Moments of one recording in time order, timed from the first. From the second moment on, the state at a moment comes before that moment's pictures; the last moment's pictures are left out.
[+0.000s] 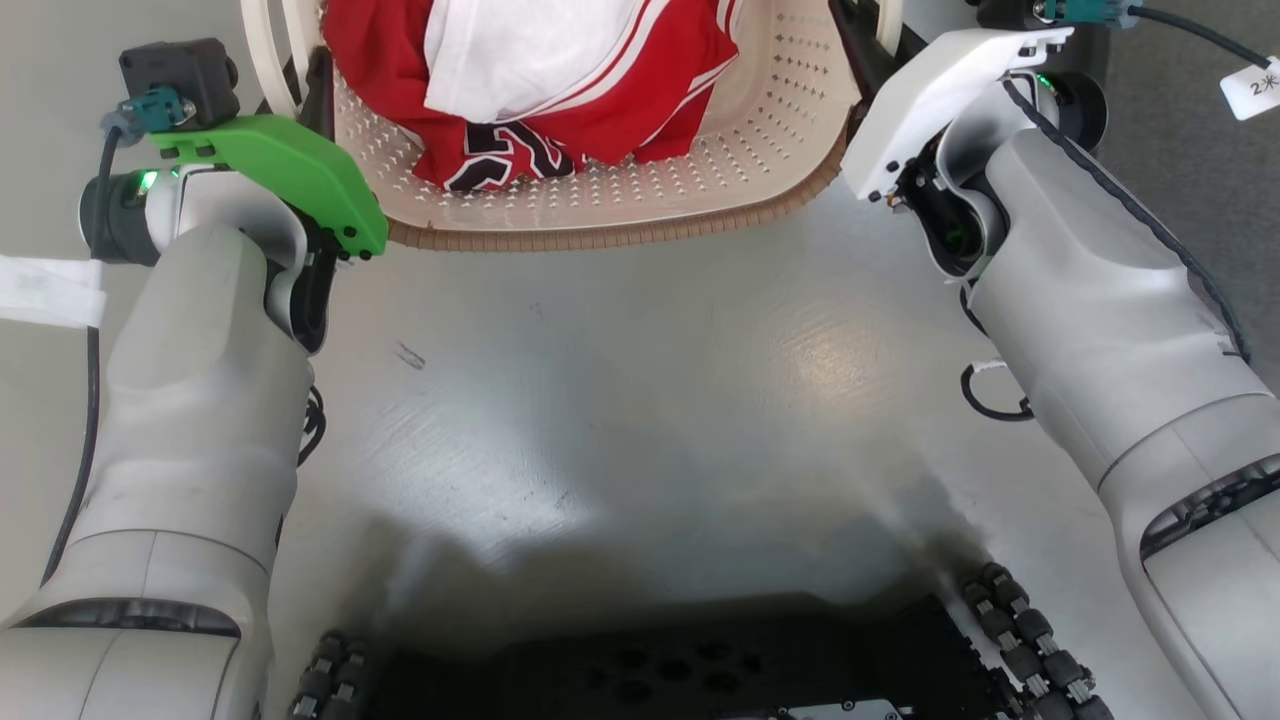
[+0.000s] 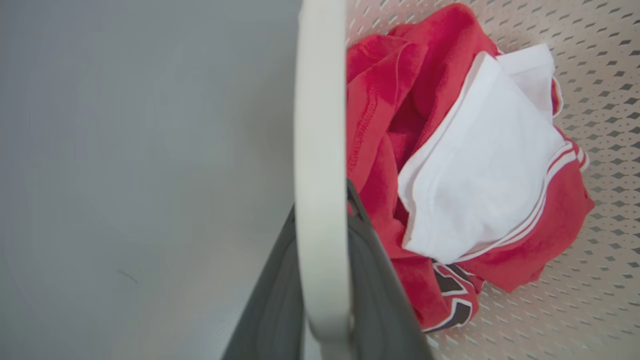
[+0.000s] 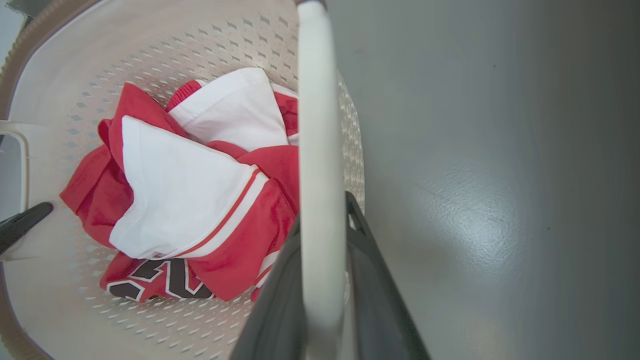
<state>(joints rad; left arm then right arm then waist) -1.02 0.00 -0.20 1.06 -0.36 -0.12 -0.18 -1.08 -0.06 0.62 1.05 0.71 0.12 -0.14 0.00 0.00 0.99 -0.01</state>
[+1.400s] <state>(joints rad) -0.76 -0.02 -0.26 1.25 -0.48 -0.14 -0.14 -0.78 -0.04 0.81 1.09 0.94 0.12 0.01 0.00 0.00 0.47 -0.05</state>
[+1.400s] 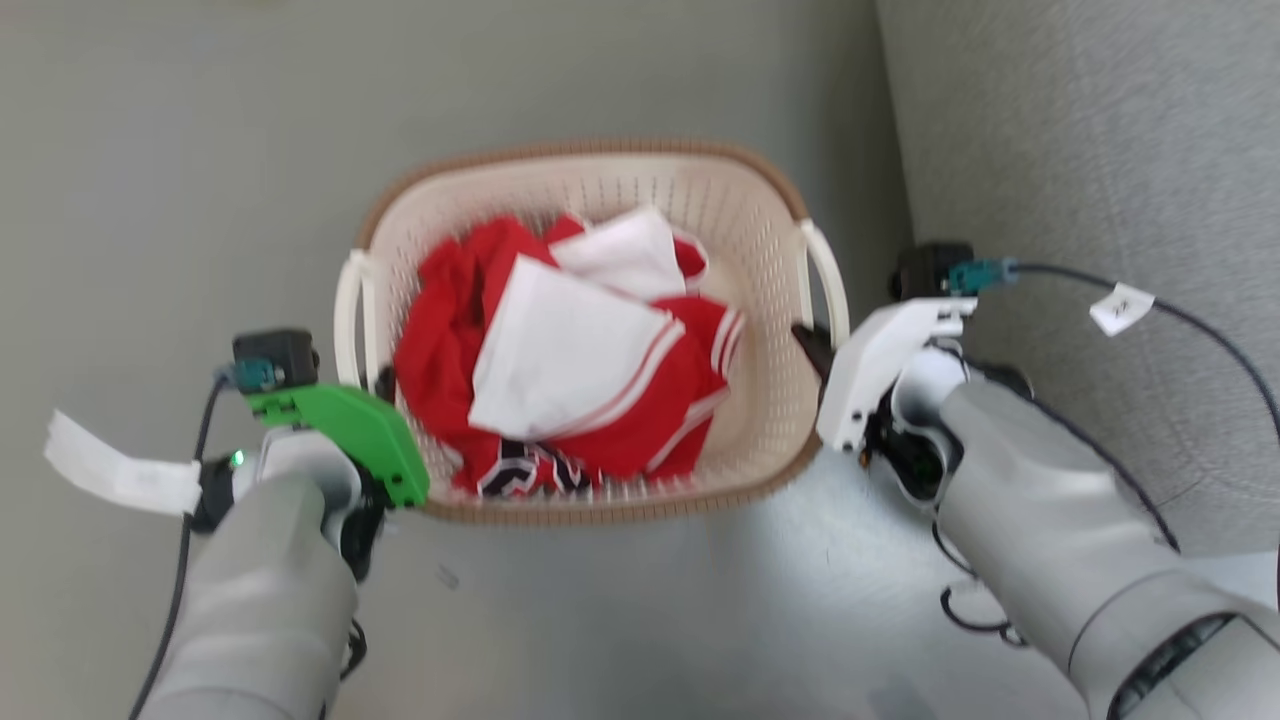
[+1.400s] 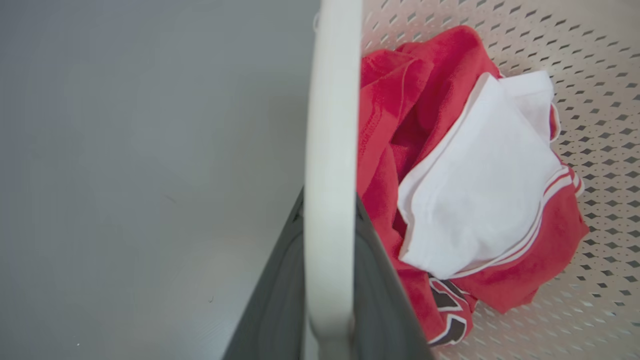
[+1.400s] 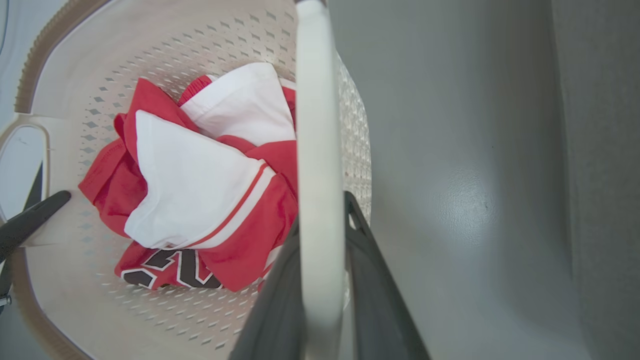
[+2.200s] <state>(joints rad) -0.55 -0.01 -0.38 1.19 -0.63 -0.14 -0.02 -0.61 -0.05 0.87 1.10 1.04 0.11 0.12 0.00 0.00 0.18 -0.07</state>
